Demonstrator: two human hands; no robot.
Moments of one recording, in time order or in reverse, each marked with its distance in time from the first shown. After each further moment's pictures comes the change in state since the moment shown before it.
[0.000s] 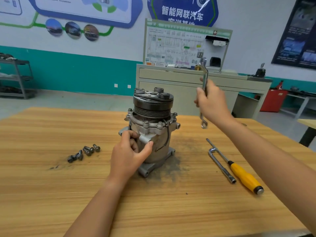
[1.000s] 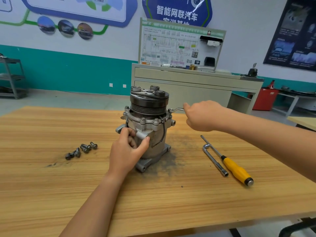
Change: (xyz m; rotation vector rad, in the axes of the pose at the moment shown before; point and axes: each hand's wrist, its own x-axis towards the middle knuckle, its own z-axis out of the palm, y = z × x) left_hand -0.002 0.003 0.001 -0.048 -0.007 -0.018; right_hand -0.015 -0.015 -0.013 -1.084 -0.667 -0.304
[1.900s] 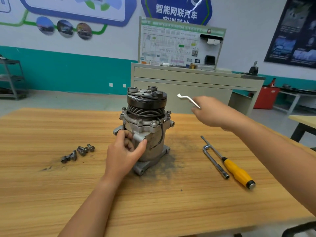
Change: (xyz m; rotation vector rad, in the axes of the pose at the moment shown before) left_hand 0.001 0.001 -0.001 -0.021 -0.019 -0.049; right_hand -0.004 0.013 0.003 0.679 0.124 0.238
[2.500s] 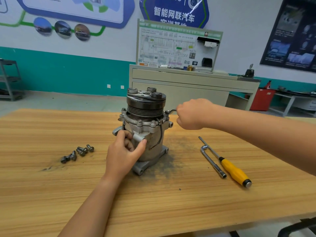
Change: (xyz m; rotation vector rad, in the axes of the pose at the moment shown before) left_hand -0.001 -0.001 0.000 -0.020 -0.006 -0.002; right_hand 0.006 -0.034 0.001 -0.712 -0.206 -0.248
